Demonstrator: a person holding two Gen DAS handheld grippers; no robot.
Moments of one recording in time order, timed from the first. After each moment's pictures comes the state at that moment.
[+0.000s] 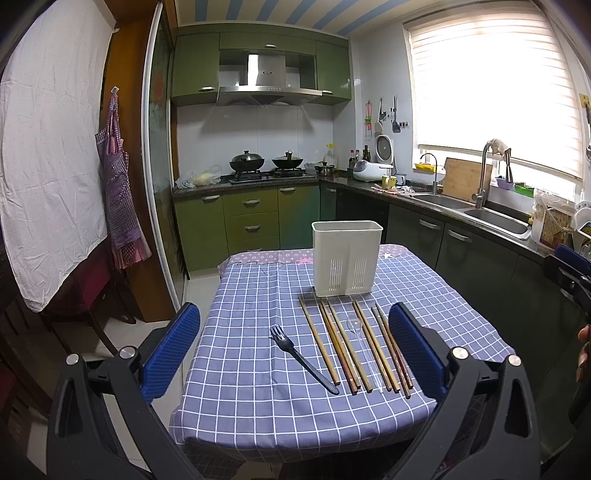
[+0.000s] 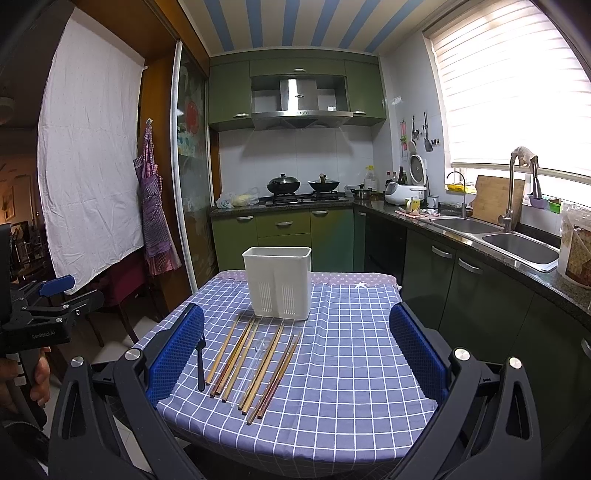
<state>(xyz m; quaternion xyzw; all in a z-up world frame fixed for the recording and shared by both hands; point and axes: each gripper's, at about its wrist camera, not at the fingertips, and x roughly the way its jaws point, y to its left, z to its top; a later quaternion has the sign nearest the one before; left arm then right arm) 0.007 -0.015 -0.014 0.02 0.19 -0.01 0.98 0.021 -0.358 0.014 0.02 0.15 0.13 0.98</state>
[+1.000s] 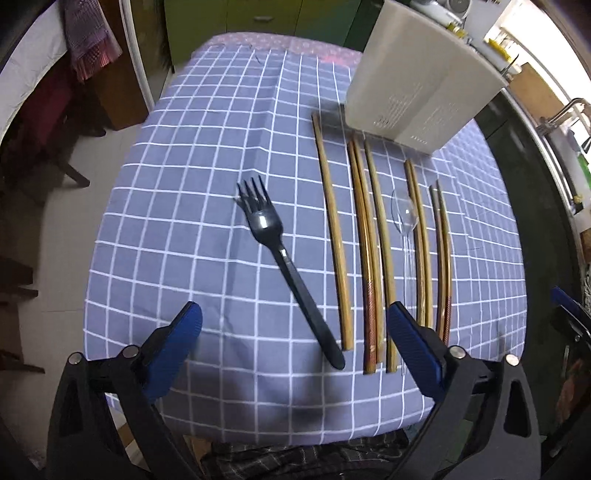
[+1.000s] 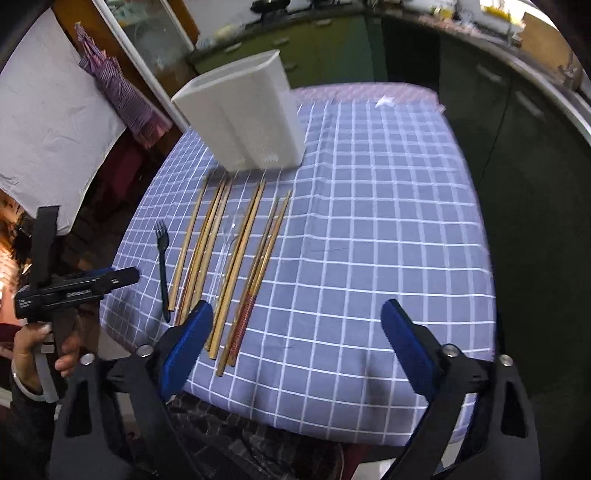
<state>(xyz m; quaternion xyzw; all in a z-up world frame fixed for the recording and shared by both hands) 0.225 -0.002 -0.142 -0.09 0.59 0.00 0.80 0.250 -0.358 -0.084 0.07 0.54 0.20 0.81</state>
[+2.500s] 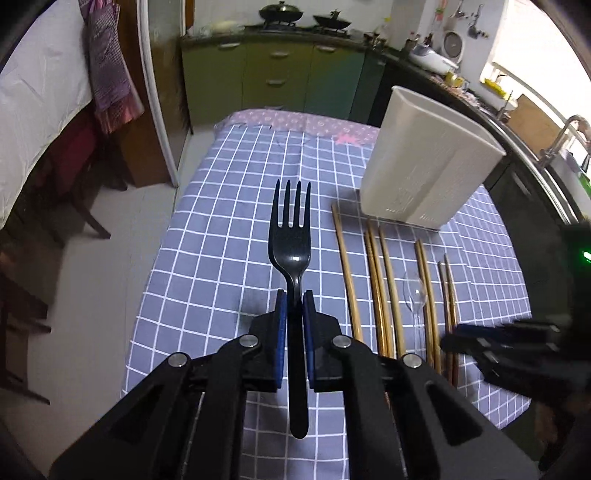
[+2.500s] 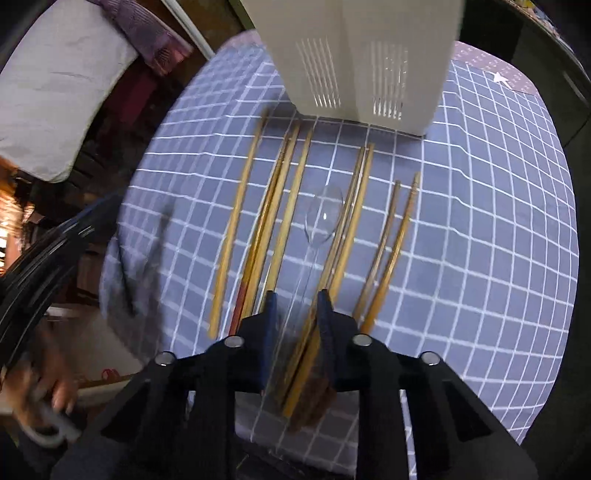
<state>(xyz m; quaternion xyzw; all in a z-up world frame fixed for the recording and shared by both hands) 0.257 0.011 -0.102 -0.07 0.47 0.02 0.88 0.319 -0.212 -0.132 -0.01 0.64 0.21 0.74</state>
